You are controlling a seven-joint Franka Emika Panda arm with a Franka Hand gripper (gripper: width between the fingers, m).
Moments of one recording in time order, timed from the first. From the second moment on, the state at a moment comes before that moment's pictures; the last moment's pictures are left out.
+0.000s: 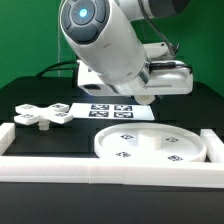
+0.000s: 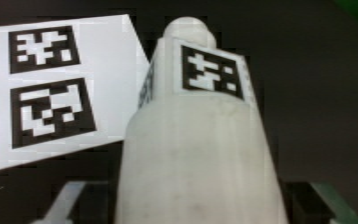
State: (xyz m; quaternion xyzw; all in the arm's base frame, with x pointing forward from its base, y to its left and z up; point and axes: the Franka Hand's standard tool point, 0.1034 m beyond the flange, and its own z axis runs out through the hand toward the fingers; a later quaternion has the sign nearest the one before) arm 0.457 0.041 0.063 -0.87 0.15 0.44 0.16
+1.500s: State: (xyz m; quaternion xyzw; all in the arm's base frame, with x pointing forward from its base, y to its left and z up) arm 0.558 0.033 0.120 -0.99 0.05 -0.04 0.08
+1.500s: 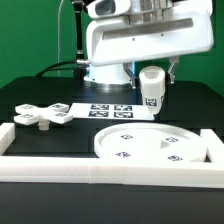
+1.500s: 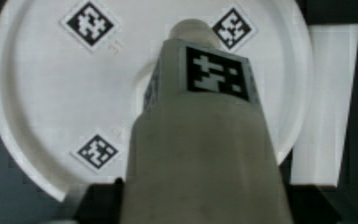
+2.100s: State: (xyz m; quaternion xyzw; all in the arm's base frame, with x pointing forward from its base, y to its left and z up) arm 0.560 0.028 0.110 -0.99 0.03 -0.16 0.04
